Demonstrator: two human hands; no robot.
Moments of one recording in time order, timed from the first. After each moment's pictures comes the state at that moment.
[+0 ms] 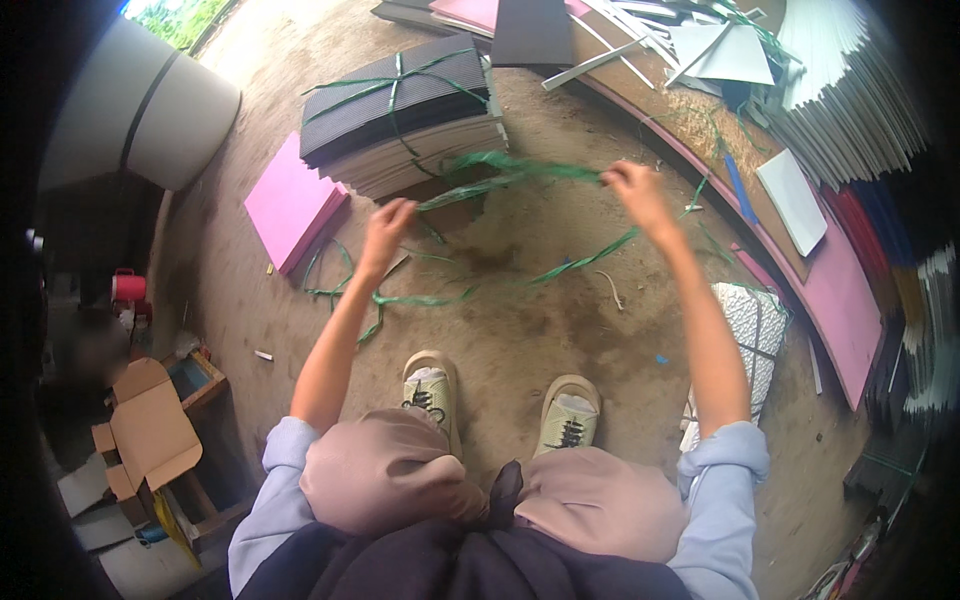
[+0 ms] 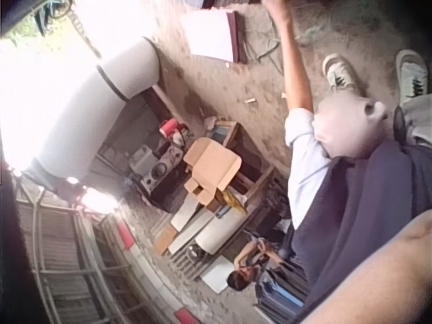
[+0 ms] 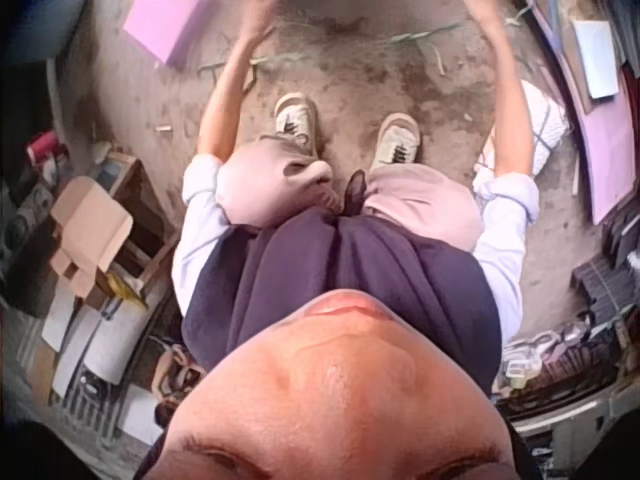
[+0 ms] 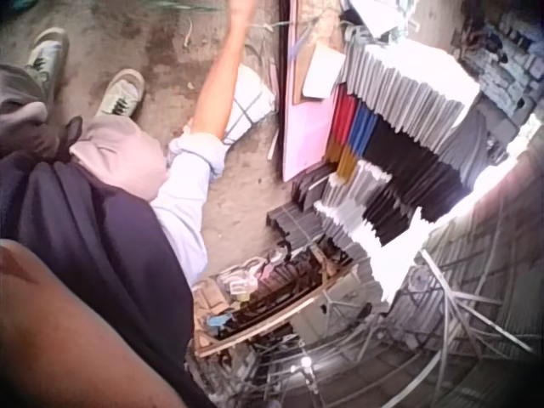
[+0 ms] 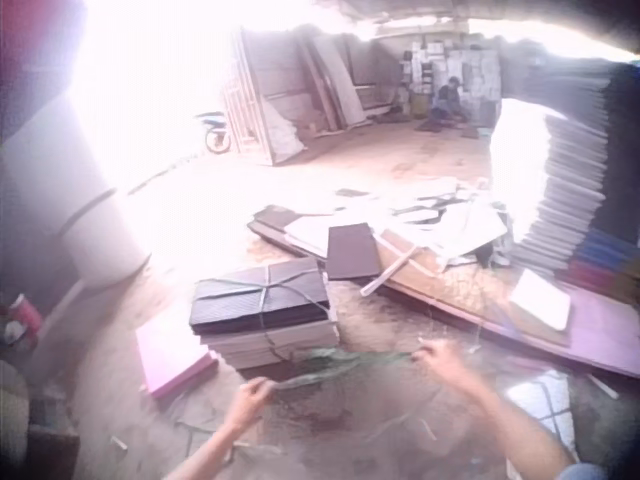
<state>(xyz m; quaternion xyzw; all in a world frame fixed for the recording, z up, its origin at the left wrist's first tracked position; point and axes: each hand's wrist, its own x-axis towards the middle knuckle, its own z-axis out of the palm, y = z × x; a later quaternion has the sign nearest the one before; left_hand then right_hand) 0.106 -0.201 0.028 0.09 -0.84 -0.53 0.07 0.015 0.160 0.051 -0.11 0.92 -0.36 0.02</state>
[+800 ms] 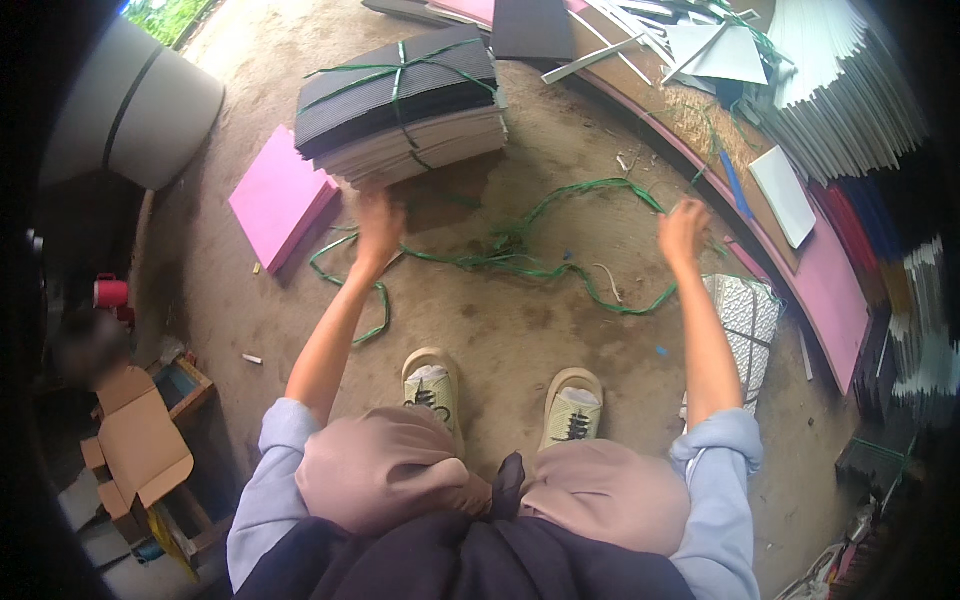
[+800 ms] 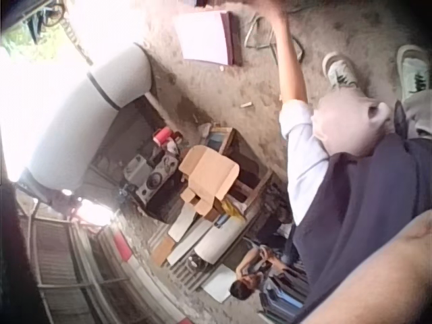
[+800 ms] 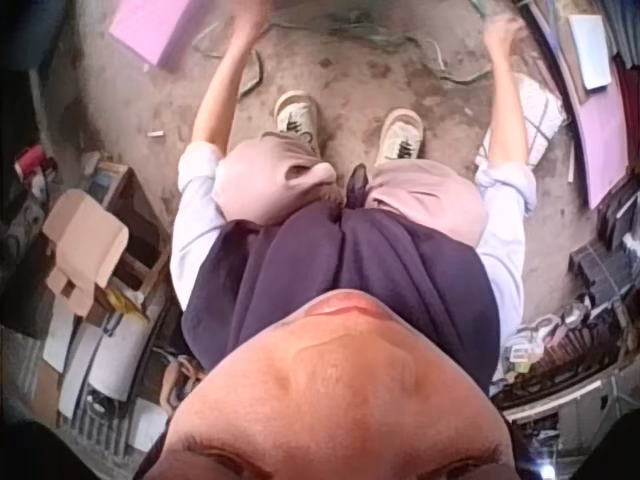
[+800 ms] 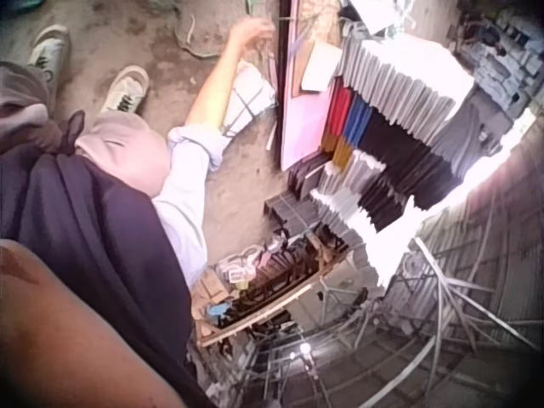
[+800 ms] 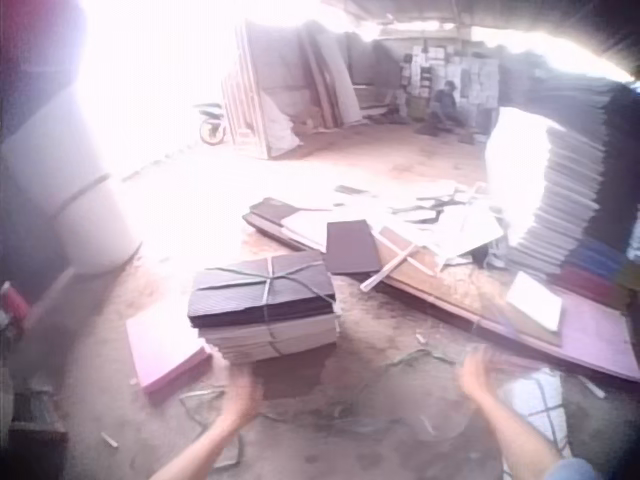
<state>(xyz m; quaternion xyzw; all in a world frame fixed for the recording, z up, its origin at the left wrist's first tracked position) 0.098 -0.252 -0.024 -0.03 -0.97 -0.16 0.19 0.046 0.206 -0.028 0.09 0.99 -0.04 -0.06</state>
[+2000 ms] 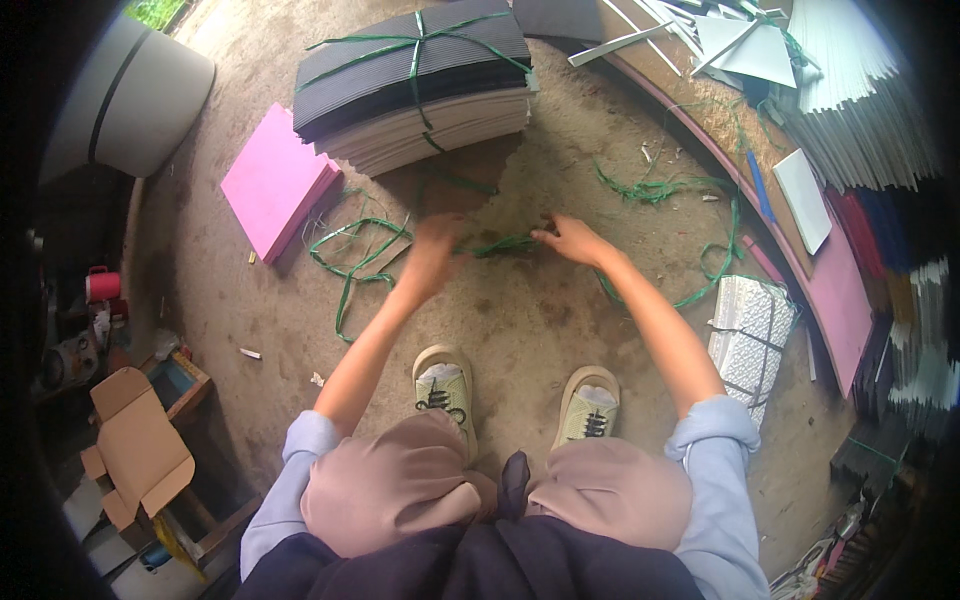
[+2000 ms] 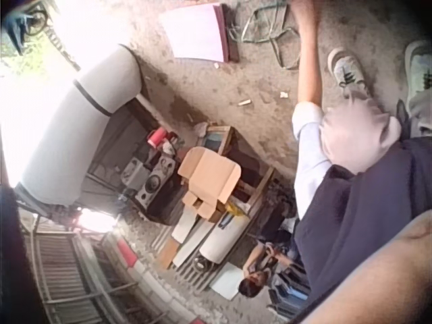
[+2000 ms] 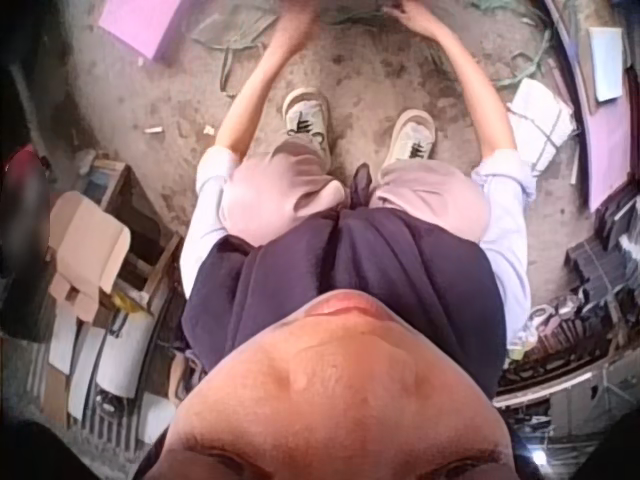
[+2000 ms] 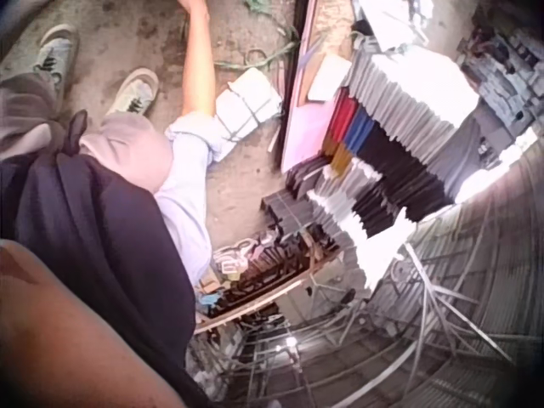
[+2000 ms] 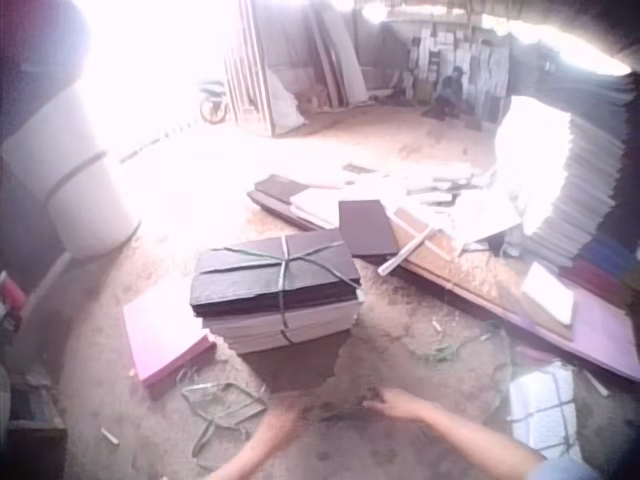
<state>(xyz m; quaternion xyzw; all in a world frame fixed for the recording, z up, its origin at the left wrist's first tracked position) 0.140 -0.206 -0.053 -0.18 -0.95 -0.27 0.07 0.059 0.054 -0.052 -0.18 0.87 -0.36 0.31</state>
